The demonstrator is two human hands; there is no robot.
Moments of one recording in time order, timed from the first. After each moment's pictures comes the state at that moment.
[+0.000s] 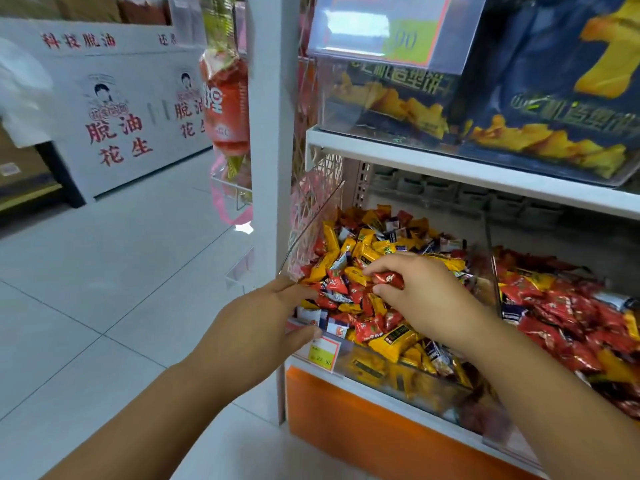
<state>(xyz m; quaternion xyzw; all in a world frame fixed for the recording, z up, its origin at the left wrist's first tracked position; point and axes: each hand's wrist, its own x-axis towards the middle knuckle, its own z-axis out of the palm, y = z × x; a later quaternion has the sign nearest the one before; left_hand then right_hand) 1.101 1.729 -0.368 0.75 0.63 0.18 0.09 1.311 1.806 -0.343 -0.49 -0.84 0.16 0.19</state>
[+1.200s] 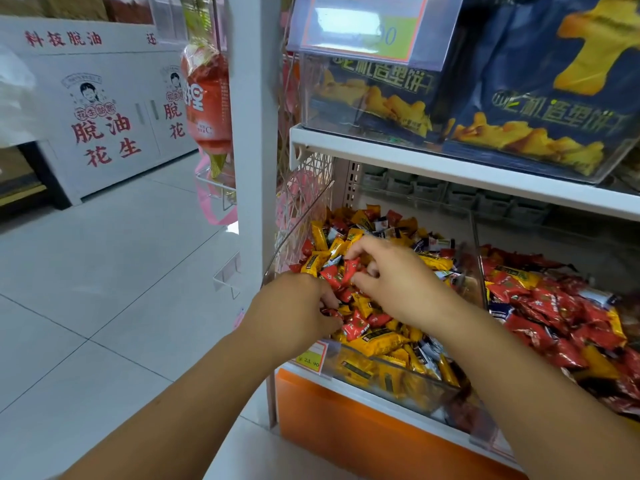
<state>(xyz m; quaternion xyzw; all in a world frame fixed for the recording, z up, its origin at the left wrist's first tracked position) 1.136 1.770 -0.372 0.72 0.65 0.19 0.15 1.298 1.819 -0.341 -0.48 -0.84 0.18 0.18</state>
